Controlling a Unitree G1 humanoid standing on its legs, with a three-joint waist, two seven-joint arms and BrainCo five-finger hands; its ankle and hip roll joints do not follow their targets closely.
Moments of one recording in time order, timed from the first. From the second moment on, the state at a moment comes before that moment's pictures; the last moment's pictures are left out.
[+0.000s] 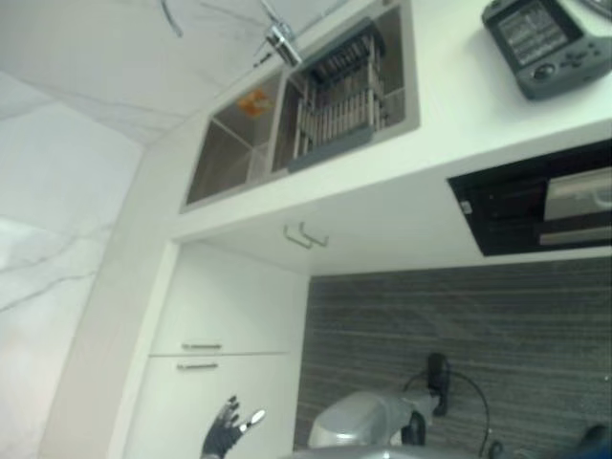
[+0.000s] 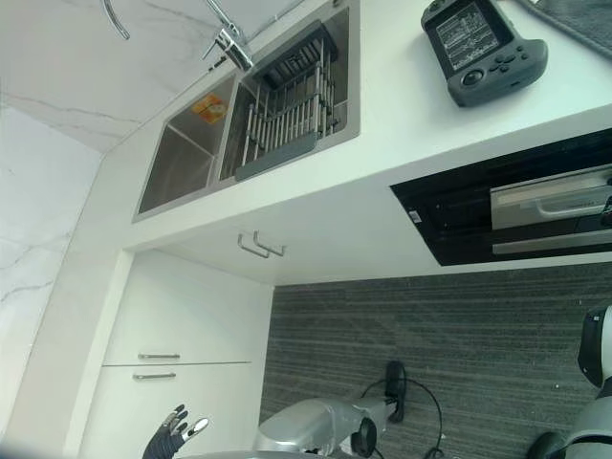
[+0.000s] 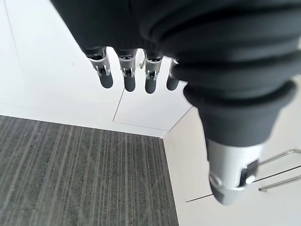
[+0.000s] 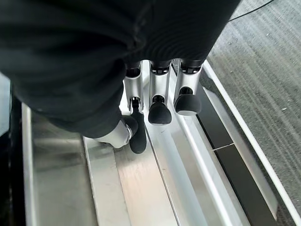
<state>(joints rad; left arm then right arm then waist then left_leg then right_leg) 0.35 0.27 -0.19 0.82 -0.37 -0.34 0.00 -1.05 -1.10 0.12 1.24 0.41 0.26 -0.06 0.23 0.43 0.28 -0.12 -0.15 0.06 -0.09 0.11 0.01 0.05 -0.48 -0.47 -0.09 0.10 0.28</state>
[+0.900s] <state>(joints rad) 0.30 0.40 -0.03 0.65 -0.41 -0.34 -0.08 -0.57 -0.95 -0.10 0.86 0.46 0.12 0.06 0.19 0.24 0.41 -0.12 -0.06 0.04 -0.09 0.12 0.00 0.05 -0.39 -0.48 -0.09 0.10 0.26</state>
